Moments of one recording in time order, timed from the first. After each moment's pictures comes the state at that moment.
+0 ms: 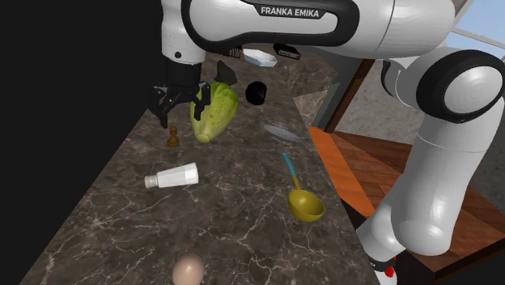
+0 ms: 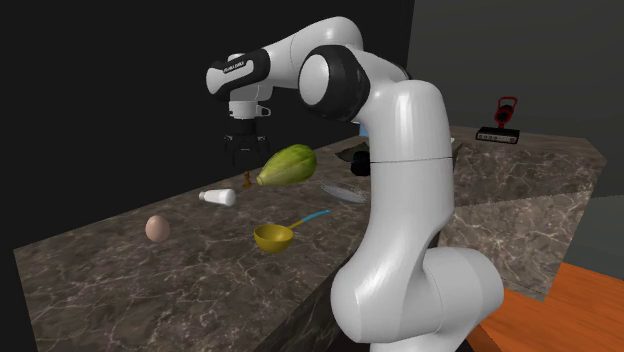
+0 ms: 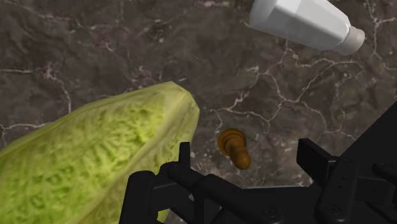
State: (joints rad) arm 0.20 0.32 0.45 -1.48 -0.09 1.76 0.62
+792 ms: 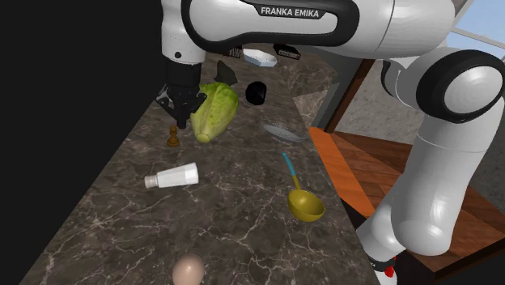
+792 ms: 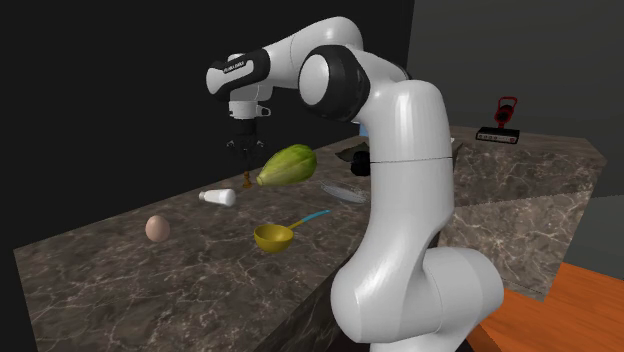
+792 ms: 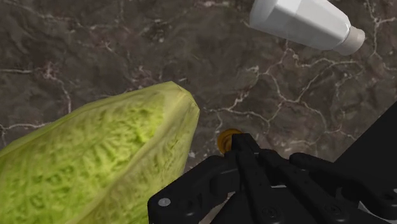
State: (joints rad) arm 0.20 0.32 0.45 -1.48 -0.09 1.76 0.62
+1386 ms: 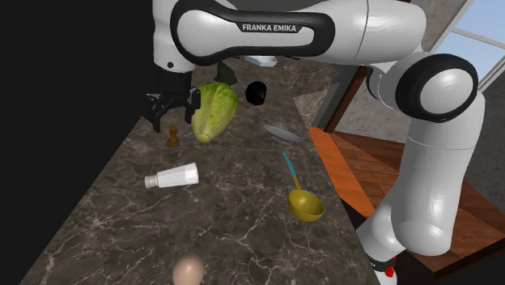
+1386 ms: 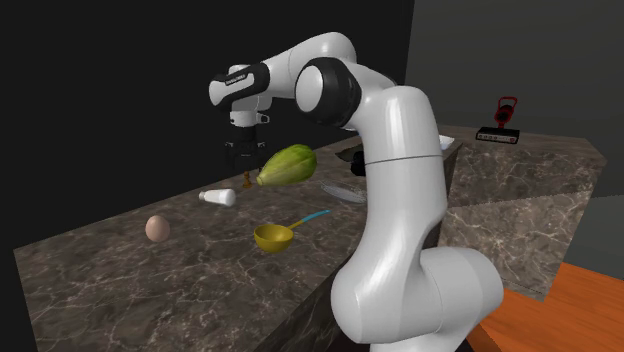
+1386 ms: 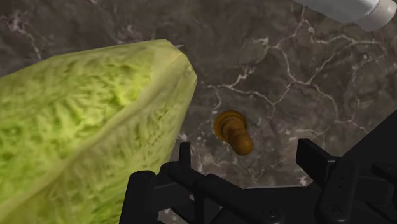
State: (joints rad) arm 0.21 0.41 0.44 -1.43 -0.13 1.81 0.55
